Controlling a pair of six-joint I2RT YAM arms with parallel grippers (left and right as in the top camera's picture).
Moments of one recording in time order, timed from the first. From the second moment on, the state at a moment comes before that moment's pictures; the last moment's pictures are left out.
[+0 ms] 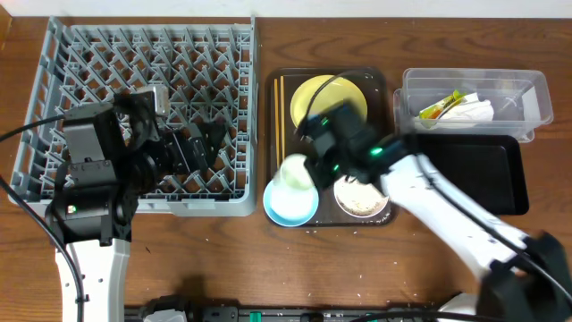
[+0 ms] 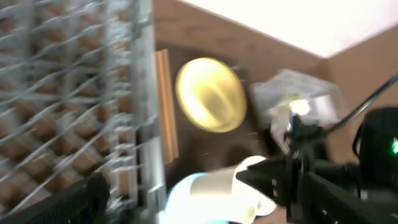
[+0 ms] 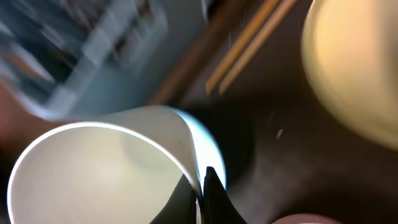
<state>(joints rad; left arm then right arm) 0.12 1.06 1.13 -0.79 0.64 -0.25 0.58 1.60 1.17 -0.59 -0.33 0.07</state>
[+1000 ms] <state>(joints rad) -0.01 1.06 1.13 -0.66 1.41 -0.38 0.44 1.47 1.24 0.04 -1.30 0.20</state>
